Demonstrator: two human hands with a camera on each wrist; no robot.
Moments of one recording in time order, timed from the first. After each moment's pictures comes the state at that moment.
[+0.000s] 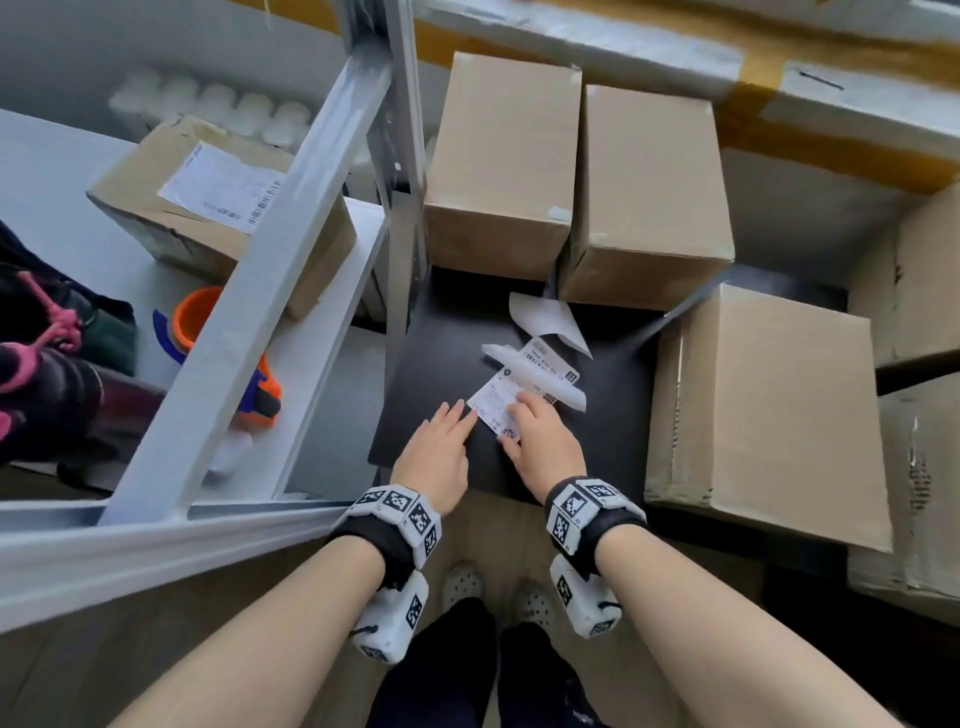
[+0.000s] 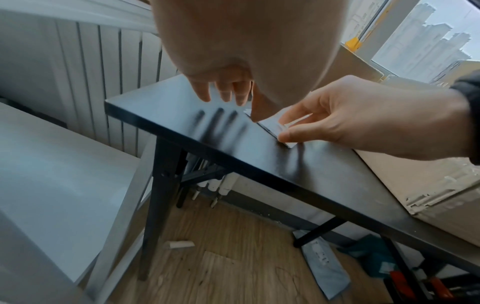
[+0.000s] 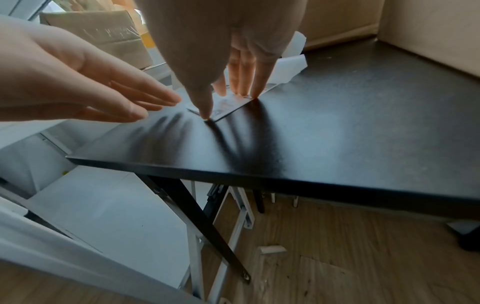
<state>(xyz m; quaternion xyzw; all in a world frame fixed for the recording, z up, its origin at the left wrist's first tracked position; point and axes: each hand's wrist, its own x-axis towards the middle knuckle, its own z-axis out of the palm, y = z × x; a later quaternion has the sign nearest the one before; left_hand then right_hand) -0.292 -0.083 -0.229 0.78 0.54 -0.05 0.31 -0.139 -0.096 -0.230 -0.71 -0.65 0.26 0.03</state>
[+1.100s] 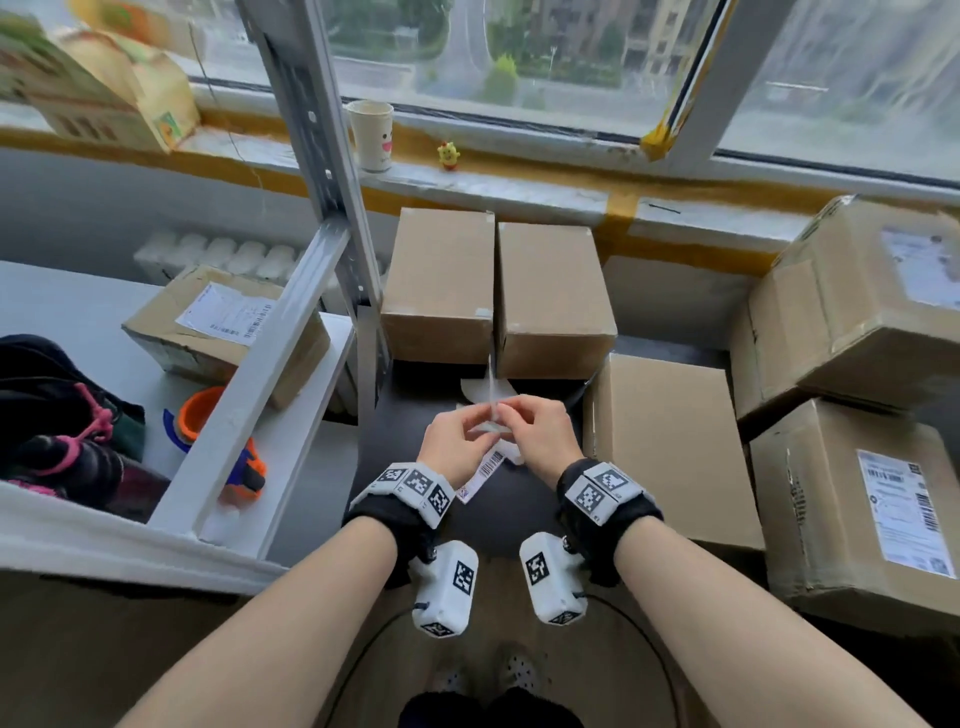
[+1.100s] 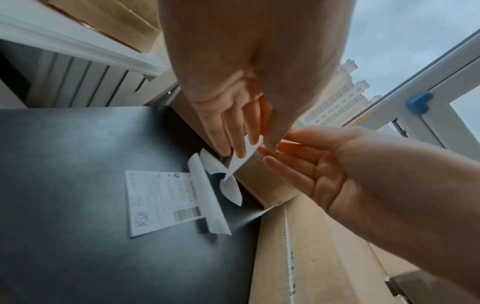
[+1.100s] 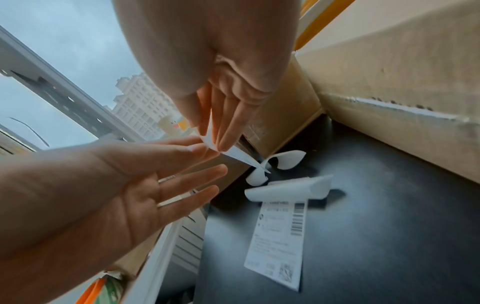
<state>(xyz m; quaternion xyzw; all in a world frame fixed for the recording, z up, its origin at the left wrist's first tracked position) -0.218 -0.059 -0.122 0.61 0.53 0.25 0.53 -0.092 -0.081 -0.117 -0.70 -0.48 0.37 0.37</state>
